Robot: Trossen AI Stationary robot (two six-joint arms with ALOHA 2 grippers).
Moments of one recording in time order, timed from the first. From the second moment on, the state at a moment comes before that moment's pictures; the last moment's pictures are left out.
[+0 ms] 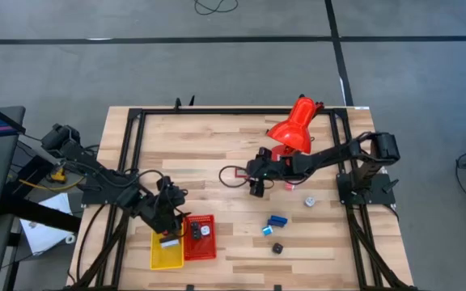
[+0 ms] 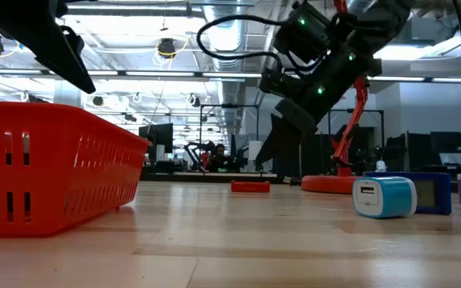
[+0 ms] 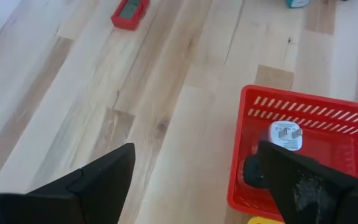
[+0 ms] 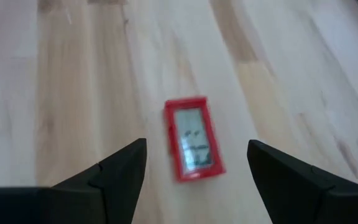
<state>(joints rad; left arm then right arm) -0.62 1.24 0.82 -0.67 -0.60 -0.77 -0.01 1.71 0.86 0.03 0.28 0.05</state>
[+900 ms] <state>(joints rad) -0.57 1.24 0.82 -0.66 -0.54 -0.76 -0.15 1.91 0.76 0.35 -0.02 0.03</state>
